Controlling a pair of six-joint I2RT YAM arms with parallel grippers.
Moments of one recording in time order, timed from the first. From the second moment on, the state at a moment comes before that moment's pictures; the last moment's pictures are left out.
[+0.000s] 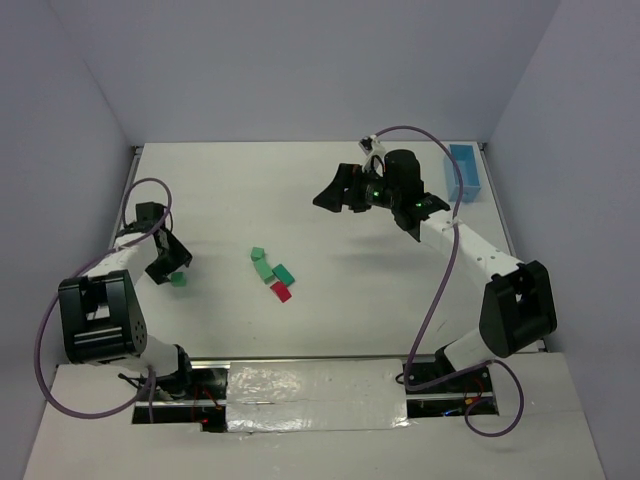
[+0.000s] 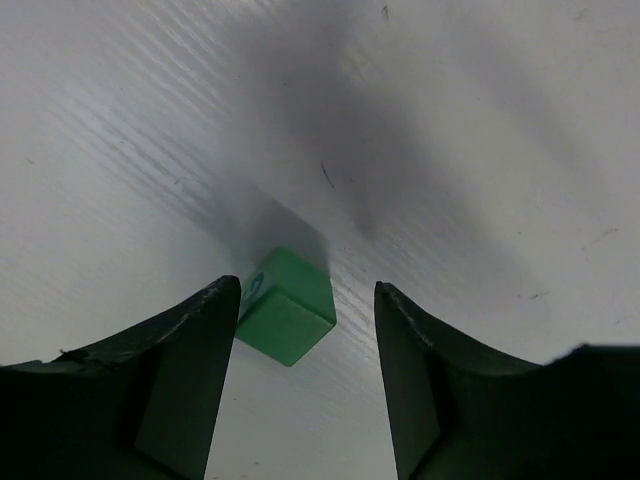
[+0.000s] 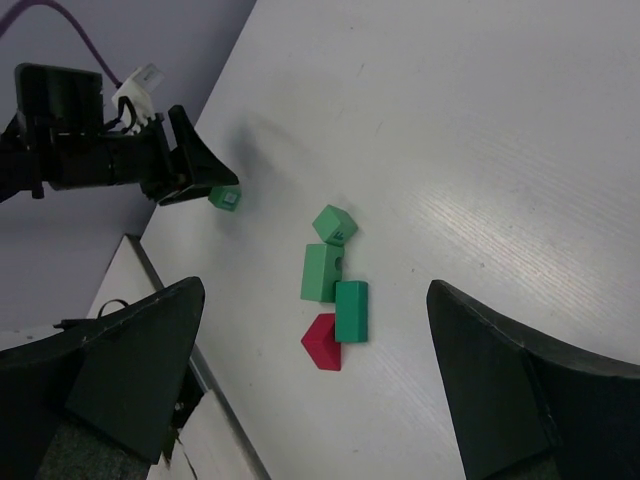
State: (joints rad) left arm 0.22 1.44 0.85 -0.57 -0.17 -0.58; right arm 0.41 1.48 1.13 0.00 -0.53 0.51
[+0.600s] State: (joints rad) left arm 0.12 1.47 0.79 -0.50 -0.17 -0.63; right arm 0.41 1.45 1.12 -0.01 -0.53 0.51
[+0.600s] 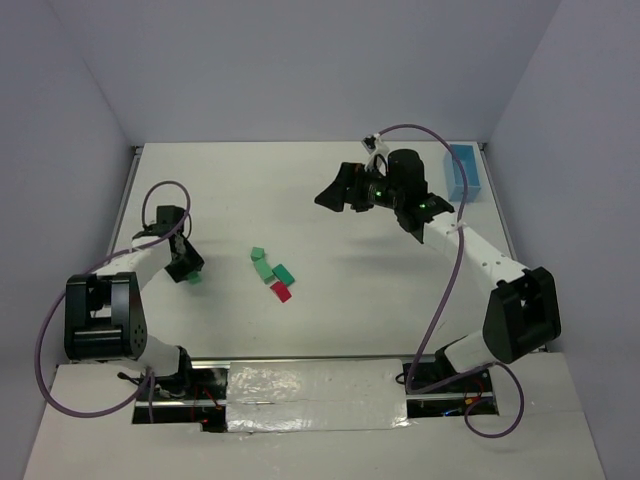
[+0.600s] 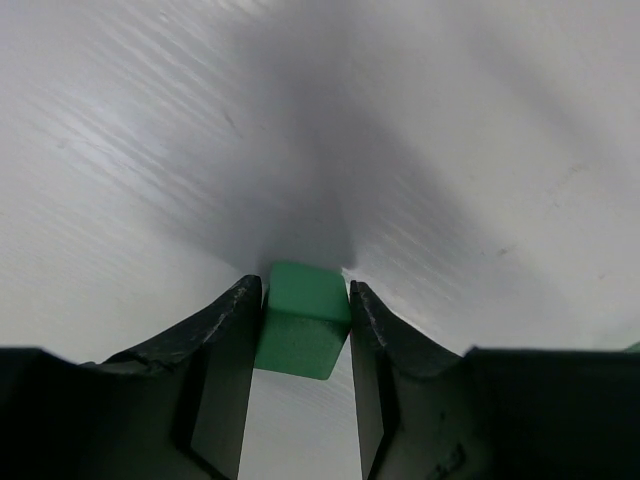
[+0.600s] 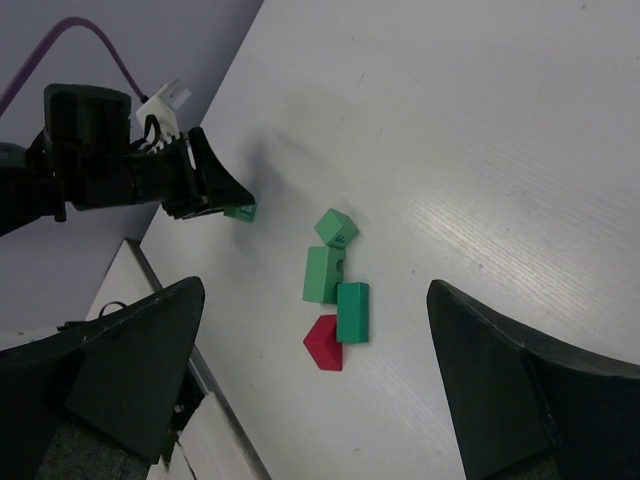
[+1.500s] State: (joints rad) left arm -0.66 2.32 2.07 -0.61 -0.33 -0.68; right arm 0.10 0.92 0.92 -0.28 -0.07 0.55
